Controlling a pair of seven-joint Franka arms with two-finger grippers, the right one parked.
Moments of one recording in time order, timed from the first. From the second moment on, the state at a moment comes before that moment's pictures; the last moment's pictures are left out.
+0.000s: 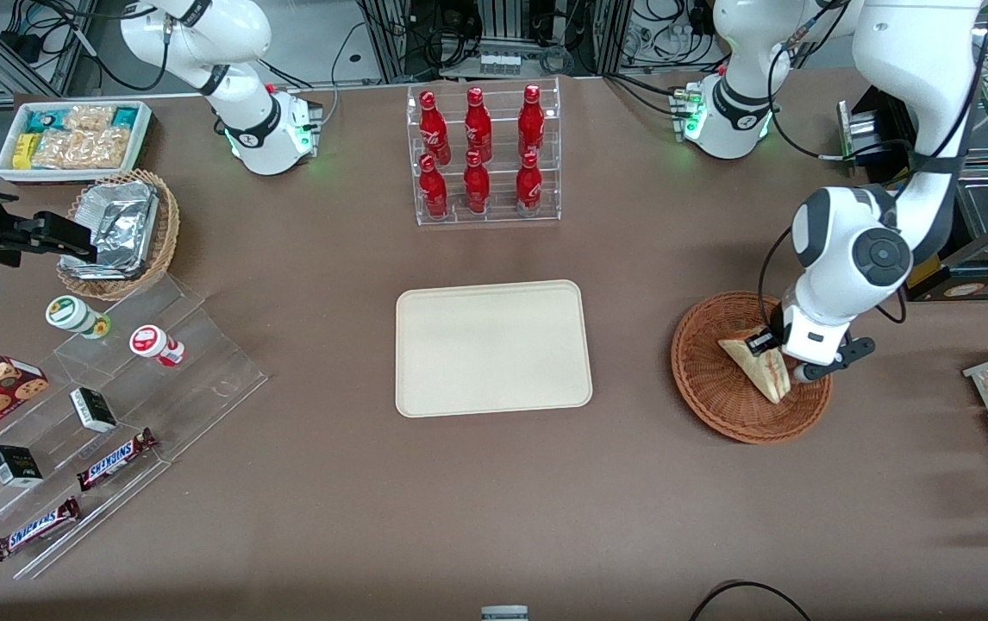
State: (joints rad) arm -0.02 0.22 -0.08 -2.16 0.03 2.36 -0.54
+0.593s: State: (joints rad) arm -0.33 0.17 -0.11 -1.82 0.06 1.94 -0.54
